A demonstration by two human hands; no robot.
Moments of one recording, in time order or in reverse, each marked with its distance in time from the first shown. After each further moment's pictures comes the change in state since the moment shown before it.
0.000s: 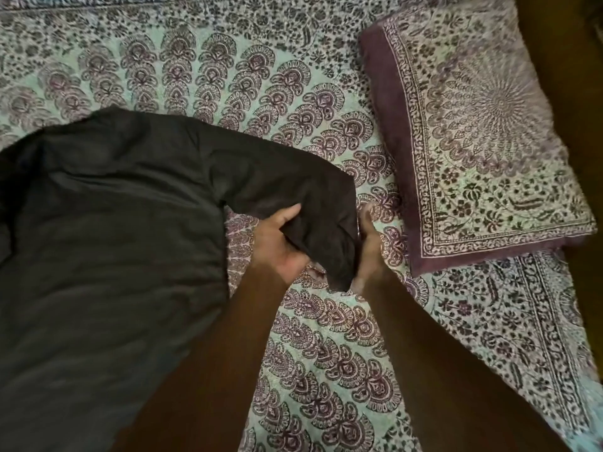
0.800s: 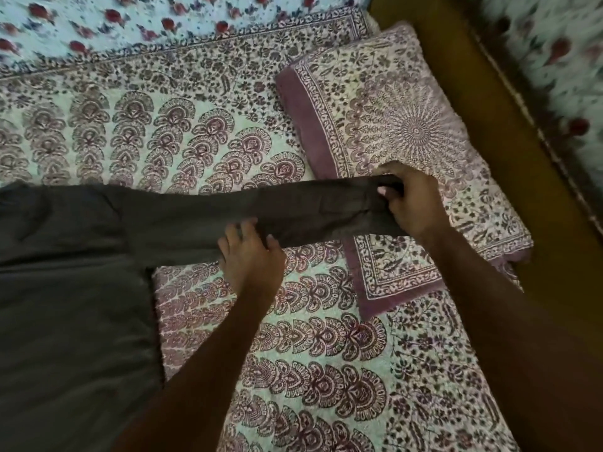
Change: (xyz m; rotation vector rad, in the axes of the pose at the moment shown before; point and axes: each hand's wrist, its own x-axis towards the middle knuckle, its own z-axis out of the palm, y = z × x) left_hand 0.094 -0.057 0.044 1.895 0.498 0.814; right_hand -0.012 -0.224 -0.112 -1.463 0.589 -0.973
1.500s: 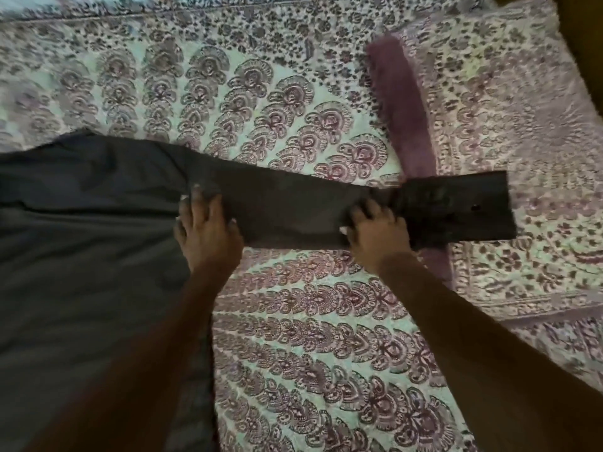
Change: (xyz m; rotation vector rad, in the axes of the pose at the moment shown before) left_hand 0.096 -0.191 -0.034 0.211 0.022 -0.051; right_hand -0.021 -0.070 0.200 -0.686 -0.476 -0.060
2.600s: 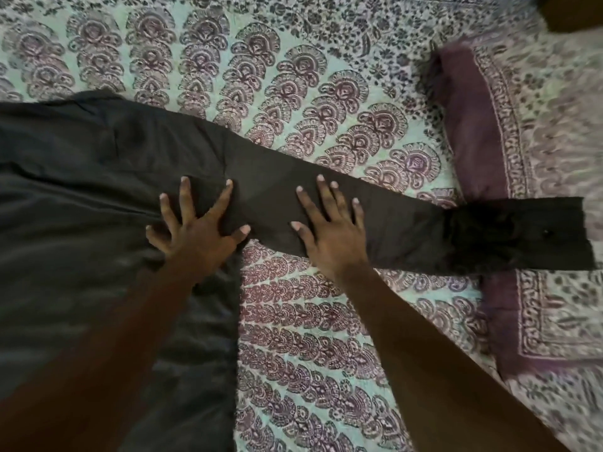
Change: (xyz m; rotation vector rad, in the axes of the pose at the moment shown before) left_hand 0.036 -0.089 -0.001 0.006 -0.263 -0.100; right_hand 0.053 -0.135 0.059 0.123 0.295 -0.253
